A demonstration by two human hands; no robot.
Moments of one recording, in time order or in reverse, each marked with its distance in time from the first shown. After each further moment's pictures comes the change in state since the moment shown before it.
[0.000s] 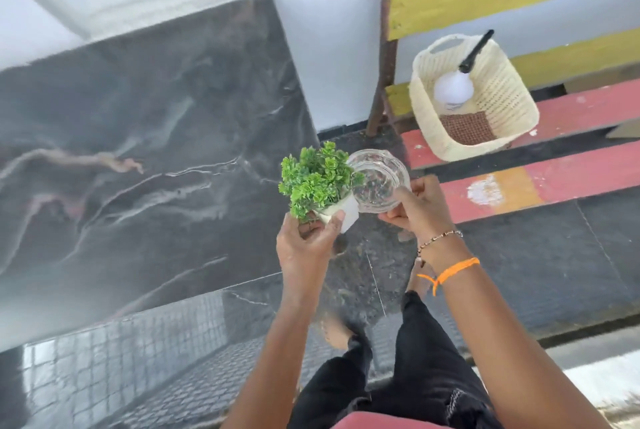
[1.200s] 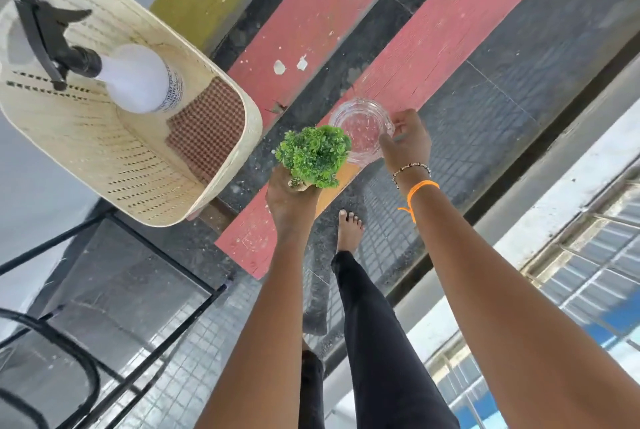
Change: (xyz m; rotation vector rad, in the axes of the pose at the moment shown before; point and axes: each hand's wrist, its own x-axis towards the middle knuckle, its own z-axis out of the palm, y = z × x) left_hand 0.078 -0.156 0.475 0.743 -0.472 -0.052; right_hand 0.287 0.128 -0.381 -0.327 0.610 0.292
